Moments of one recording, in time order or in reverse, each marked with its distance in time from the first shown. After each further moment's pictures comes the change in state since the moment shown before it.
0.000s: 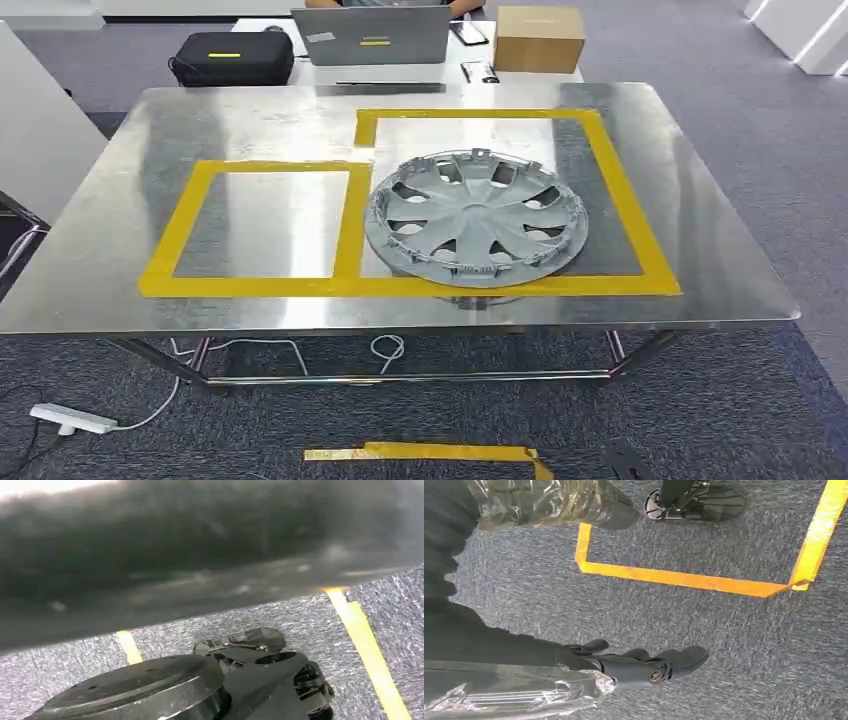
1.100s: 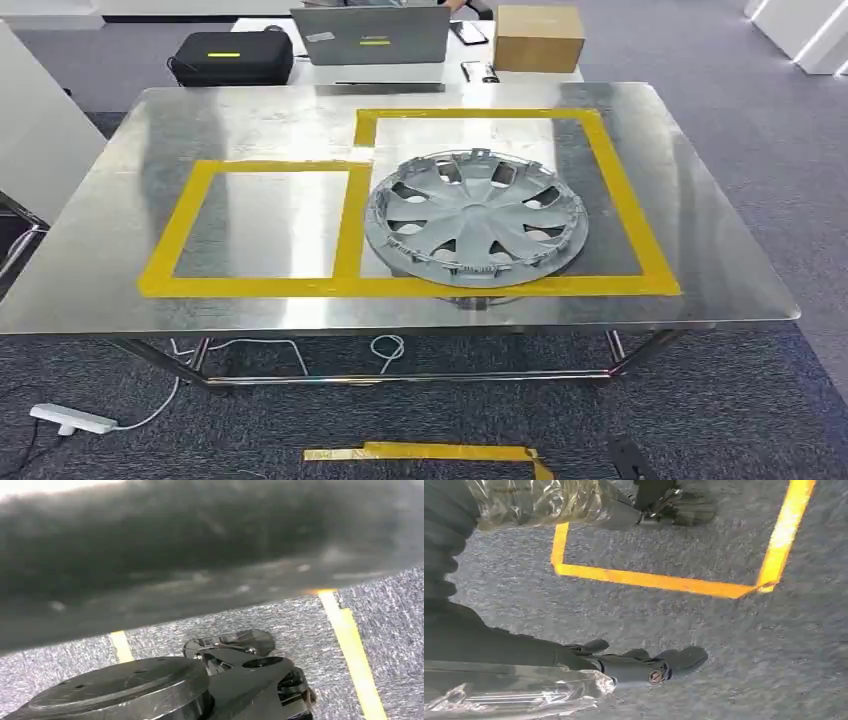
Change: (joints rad) left arm -0.001 -0.006 0.016 0.001 0.060 0.016 -0.018; right arm -0.003 0.000 -0.002 -0.003 -0.035 0.044 -0.130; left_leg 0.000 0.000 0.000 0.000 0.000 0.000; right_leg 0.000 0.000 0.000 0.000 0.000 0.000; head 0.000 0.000
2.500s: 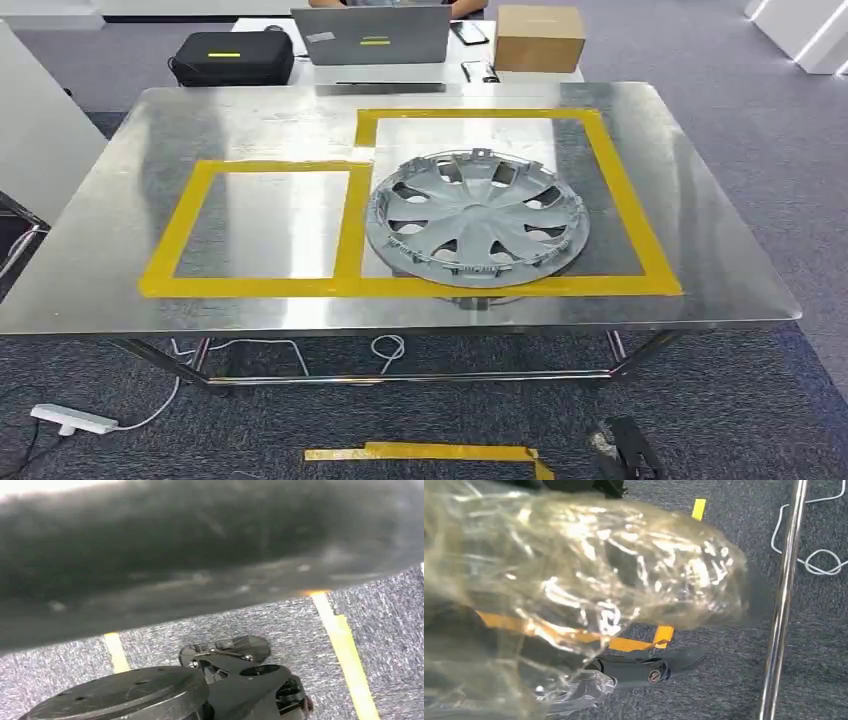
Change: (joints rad) left arm 0.002 0.011 0.014 0.000 -0.024 0.000 -0.028; right arm -0.033 -0.011 -0.064 -0.027 -0.018 0.279 -0.219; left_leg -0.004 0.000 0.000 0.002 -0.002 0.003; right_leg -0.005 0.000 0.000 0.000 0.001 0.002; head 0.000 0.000
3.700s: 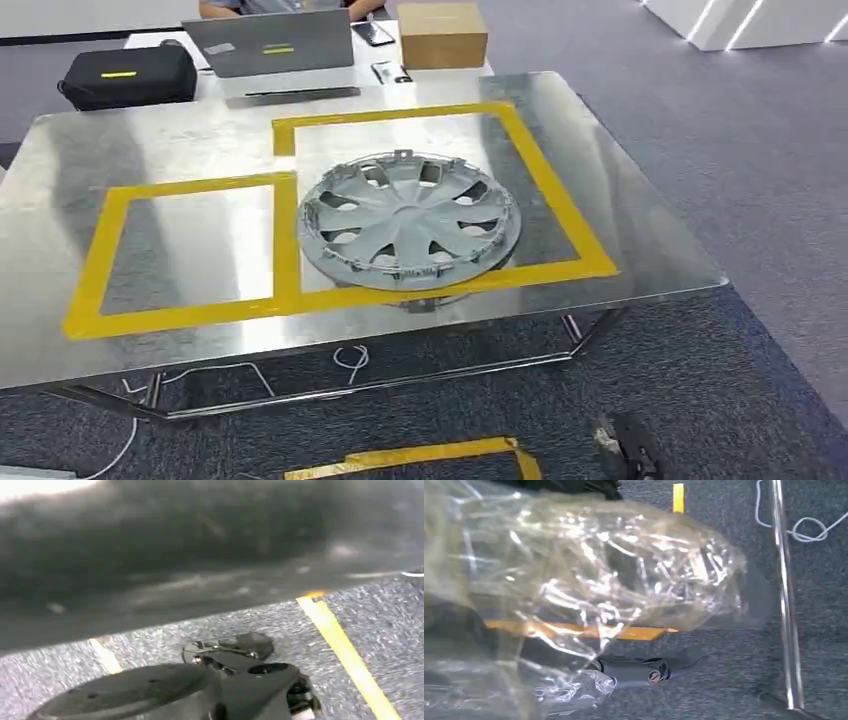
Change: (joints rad) left arm 0.002 0.004 -0.003 0.000 -0.009 0.003 -0.002; right arm -0.012 -0.006 -0.002 -0.001 0.009 -0.006 0.012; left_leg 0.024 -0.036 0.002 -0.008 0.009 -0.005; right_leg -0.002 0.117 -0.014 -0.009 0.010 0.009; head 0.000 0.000
